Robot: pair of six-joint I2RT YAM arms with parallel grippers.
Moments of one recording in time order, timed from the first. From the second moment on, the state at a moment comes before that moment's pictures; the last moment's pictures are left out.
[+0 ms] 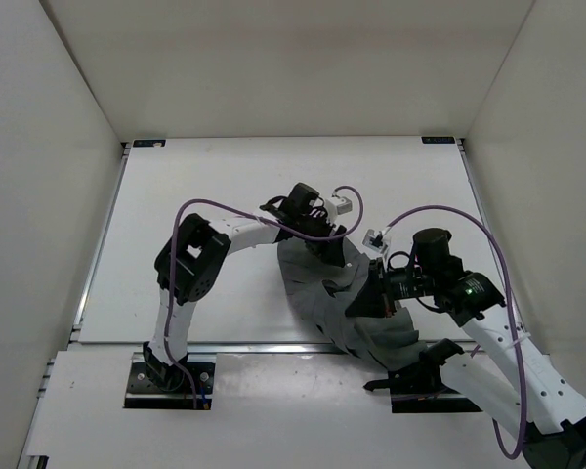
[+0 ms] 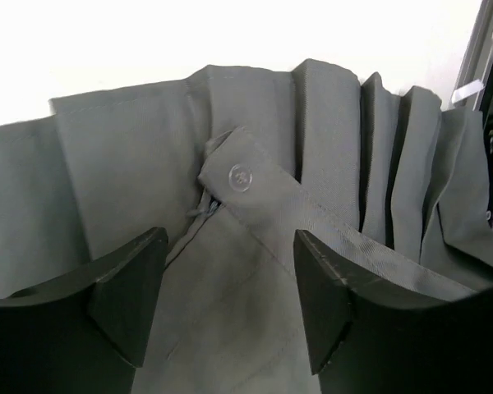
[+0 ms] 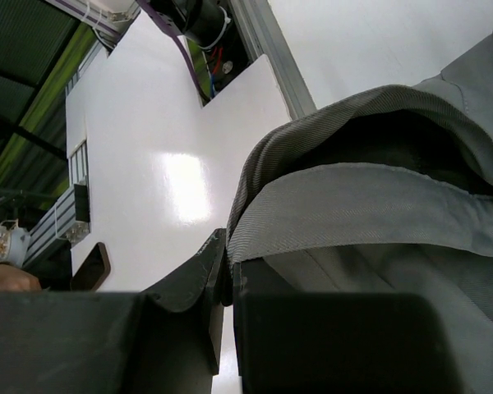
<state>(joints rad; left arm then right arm) -0.72 2.06 1.40 -0.15 0.66 -0.06 0.47 0.73 0.74 -0.67 -0.99 0.15</state>
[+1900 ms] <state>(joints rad) -0.42 1.84 1.00 0.14 0.24 -0.42 0.17 1.12 0.71 -0.72 -0.46 0.20</state>
